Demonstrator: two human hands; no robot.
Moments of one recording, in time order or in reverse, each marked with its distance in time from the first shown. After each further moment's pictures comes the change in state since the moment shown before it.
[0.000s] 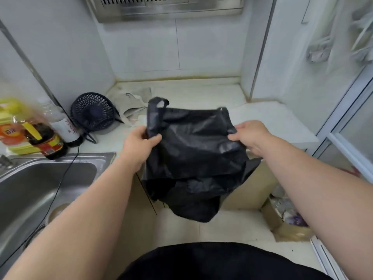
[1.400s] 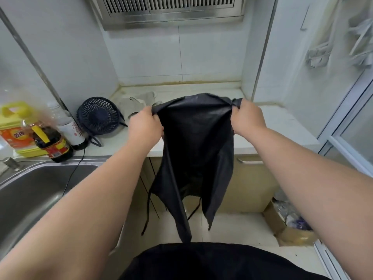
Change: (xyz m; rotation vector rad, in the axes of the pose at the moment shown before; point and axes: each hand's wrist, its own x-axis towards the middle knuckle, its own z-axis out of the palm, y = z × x) left_hand 0.008 0.057 -0.001 0.523 0.131 0.157; right_hand 0.006 -0.033 0.011 -0.366 0.275 -0.362
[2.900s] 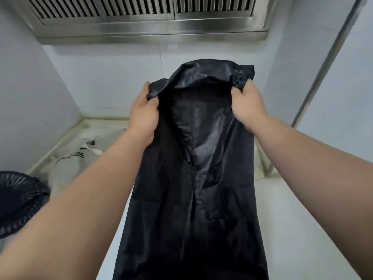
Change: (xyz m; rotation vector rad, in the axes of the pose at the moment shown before) left_hand 0.388 0.099 0.200 -0.922 -0.028 -0.149; right_hand 0.451 0.021 0.073 0.328 -0.029 -0.126
